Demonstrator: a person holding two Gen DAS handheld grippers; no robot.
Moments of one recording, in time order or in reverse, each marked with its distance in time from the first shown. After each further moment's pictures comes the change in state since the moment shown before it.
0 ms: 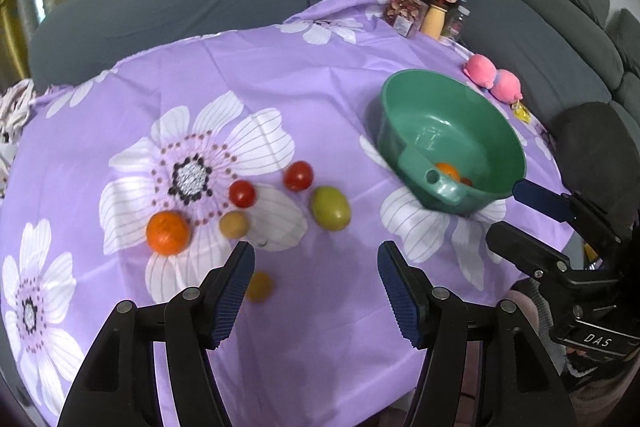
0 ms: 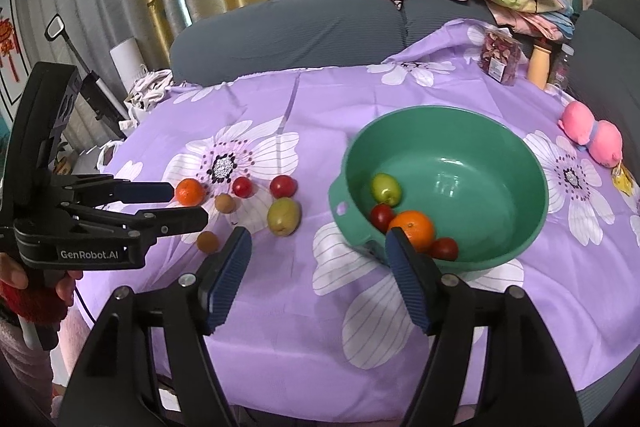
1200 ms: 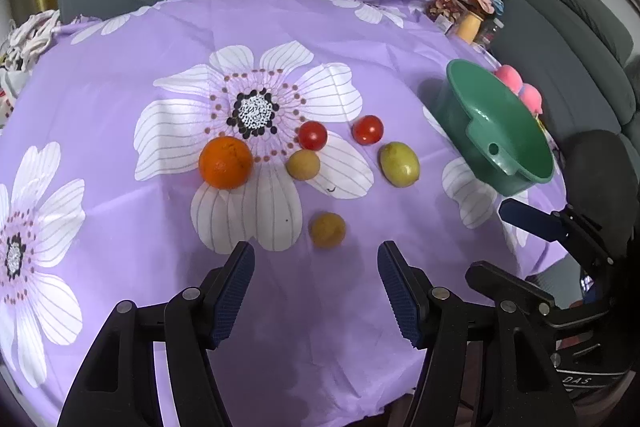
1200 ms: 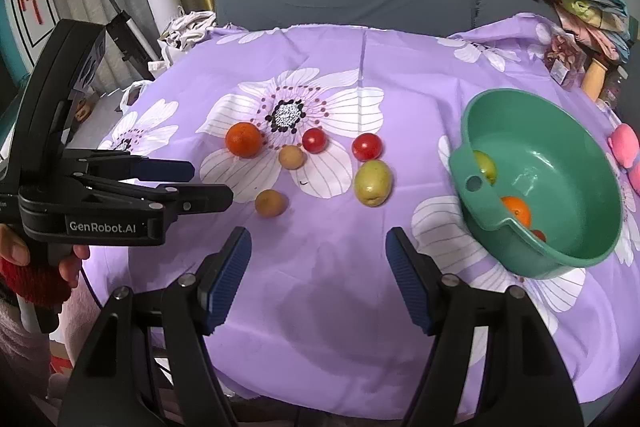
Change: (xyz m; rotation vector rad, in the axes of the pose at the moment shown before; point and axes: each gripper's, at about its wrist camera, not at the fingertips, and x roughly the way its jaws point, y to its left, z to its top) left arm 0.006 0.066 -0.039 -0.141 0.048 -0.030; right arm 0.043 0.075 -0.011 -0.139 0.142 0.074
